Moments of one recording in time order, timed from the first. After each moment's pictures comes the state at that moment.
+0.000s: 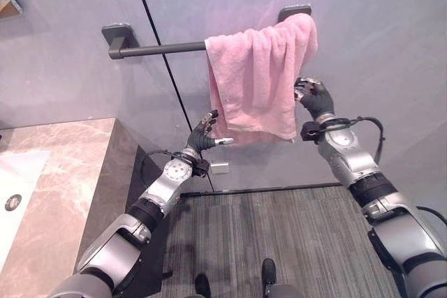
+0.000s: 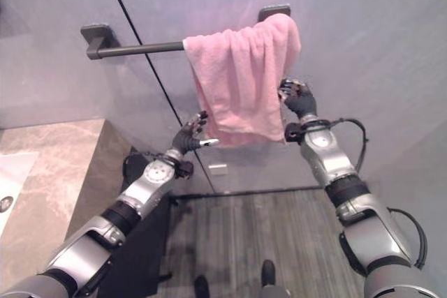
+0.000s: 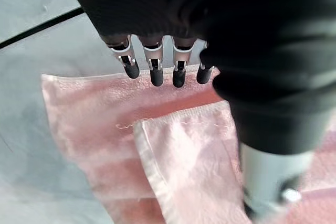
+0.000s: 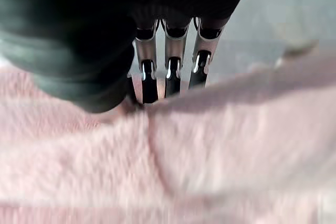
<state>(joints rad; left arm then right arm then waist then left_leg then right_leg) -0.64 0.34 -0.57 0.57 -0.48 -0.15 0.15 -0.77 -0.55 0.45 0.56 0.70 -0.13 -0.15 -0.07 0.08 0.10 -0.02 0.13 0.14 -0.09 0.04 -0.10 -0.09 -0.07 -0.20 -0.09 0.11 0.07</state>
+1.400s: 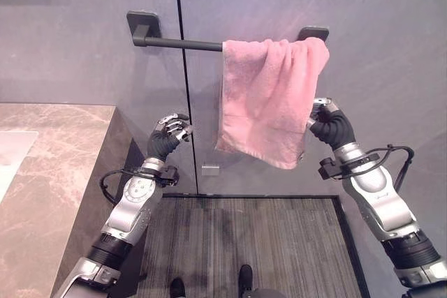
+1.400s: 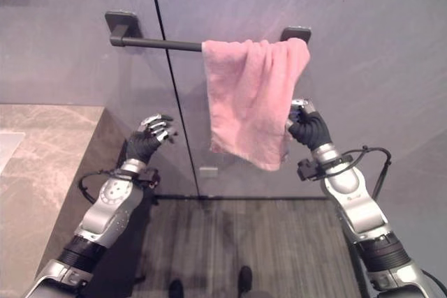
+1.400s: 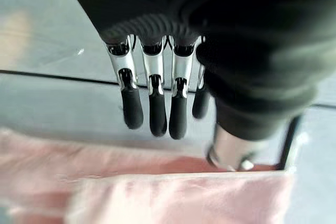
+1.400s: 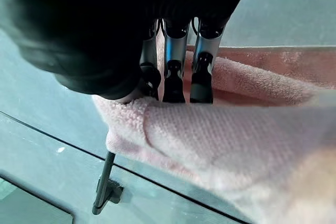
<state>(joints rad) -0.38 0.47 -0.38 0.23 -0.54 -0.13 0.15 -0.27 -0.68 0.20 -0.11 0.38 -0.14 -0.01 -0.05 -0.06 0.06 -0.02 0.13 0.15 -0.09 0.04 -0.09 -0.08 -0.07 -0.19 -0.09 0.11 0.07</state>
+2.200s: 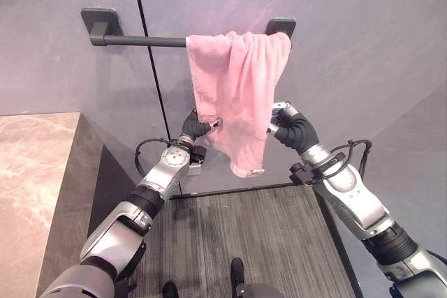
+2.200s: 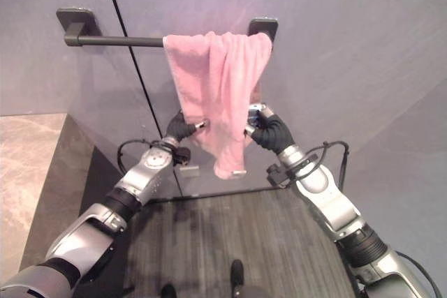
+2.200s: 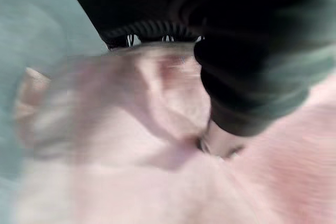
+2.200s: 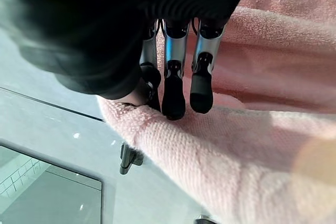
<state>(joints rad) -0.70 0.36 -0.51 0.50 -0.50 -0.08 0.20 -0.35 -0.64 0.37 -0.19 0.44 -0.14 0.00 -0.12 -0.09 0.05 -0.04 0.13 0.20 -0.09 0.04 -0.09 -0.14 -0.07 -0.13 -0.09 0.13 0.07</state>
